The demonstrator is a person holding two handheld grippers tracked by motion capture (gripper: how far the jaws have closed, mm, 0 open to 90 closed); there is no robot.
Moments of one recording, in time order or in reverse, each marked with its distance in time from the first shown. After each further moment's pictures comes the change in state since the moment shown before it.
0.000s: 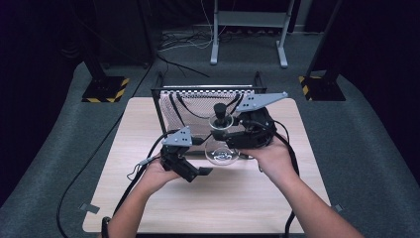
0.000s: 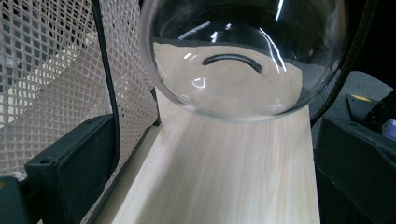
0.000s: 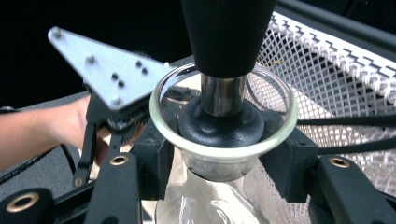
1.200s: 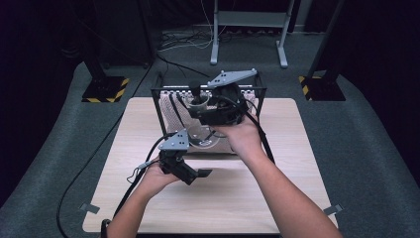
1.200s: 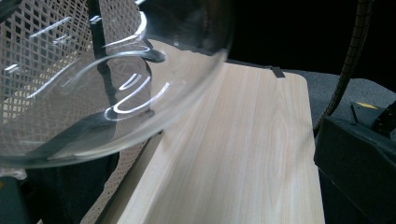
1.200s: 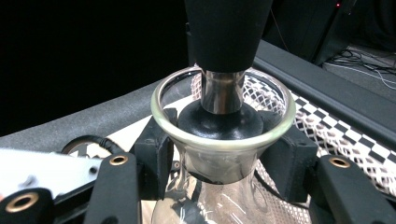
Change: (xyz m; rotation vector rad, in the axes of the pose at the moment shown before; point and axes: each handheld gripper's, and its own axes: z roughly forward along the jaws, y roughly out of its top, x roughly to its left) left arm -0.005 -0.007 -0.003 -0.048 0.015 0.024; right arm -0.001 0.050 0.049 -0.030 -0.051 0.036
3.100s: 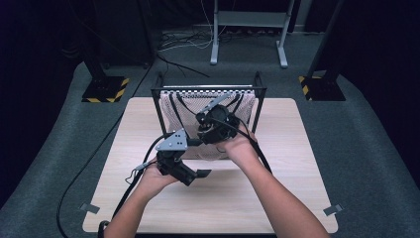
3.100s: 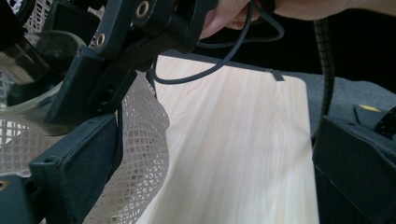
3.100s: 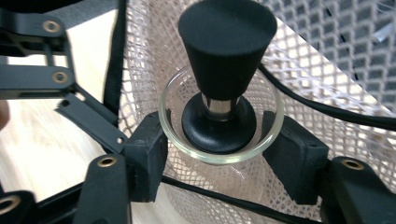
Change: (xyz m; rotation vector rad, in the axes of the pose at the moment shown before) left arm -0.006 0.006 -0.006 0.001 0.021 -0.007; right arm -0.021 -0.062 0.062 0.351 -0.116 -0.048
